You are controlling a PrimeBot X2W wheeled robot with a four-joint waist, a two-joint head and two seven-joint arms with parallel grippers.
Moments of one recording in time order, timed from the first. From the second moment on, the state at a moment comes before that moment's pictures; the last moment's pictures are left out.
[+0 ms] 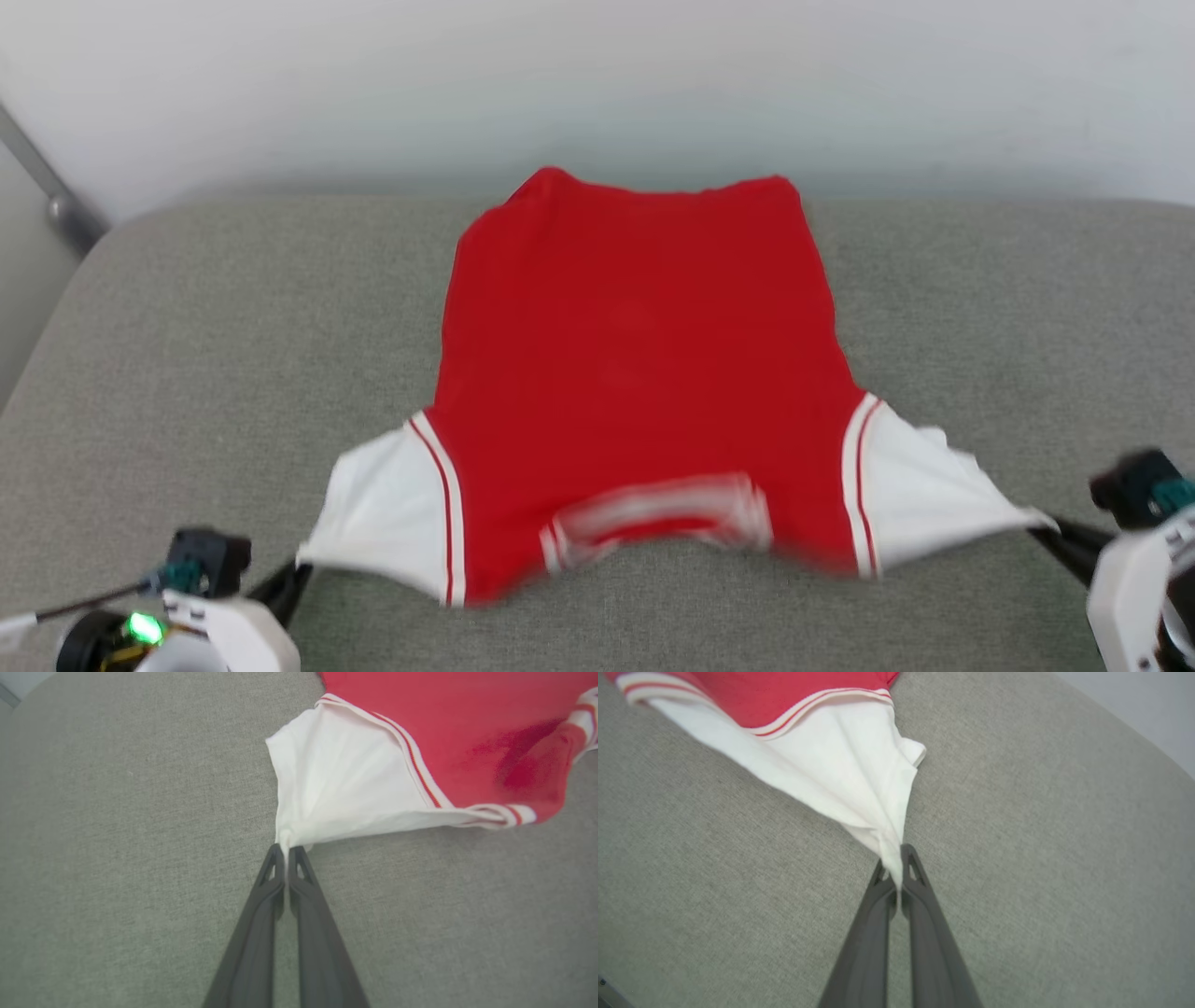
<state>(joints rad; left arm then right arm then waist) -0.45 0.85 -1.17 0.34 -1.14 0.17 -0.22 -0.45 -0.87 0.93 0.39 0.75 0.13 0.03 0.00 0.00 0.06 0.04</state>
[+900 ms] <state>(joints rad) -0.27 0.93 -1.22 0.12 -1.15 0.29 -0.19 0.21 -0.85 0.25 -0.07 0.63 0.13 0.39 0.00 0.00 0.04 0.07</state>
